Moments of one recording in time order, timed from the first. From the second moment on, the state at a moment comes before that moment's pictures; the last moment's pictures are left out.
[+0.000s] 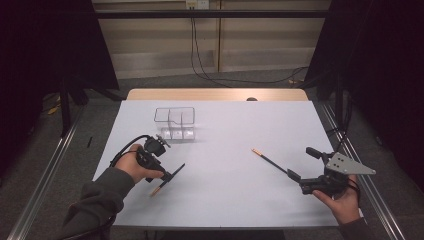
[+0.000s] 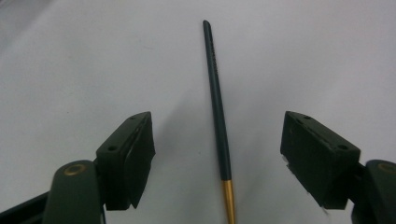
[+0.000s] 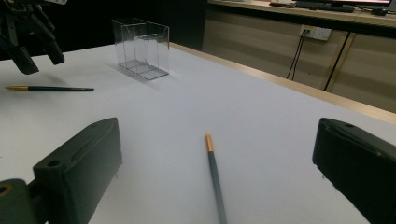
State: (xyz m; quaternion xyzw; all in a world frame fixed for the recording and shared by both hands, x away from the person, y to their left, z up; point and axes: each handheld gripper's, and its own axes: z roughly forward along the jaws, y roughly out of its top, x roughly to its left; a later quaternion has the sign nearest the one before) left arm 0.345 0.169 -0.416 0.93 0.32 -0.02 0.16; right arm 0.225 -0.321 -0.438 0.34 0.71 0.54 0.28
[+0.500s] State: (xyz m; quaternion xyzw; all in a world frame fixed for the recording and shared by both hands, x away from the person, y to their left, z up) left arm 0.341 0.168 -0.423 0.93 0.32 -0.05 0.14; right arm 0.225 -0.322 -0.438 0.34 0.71 0.54 0.29
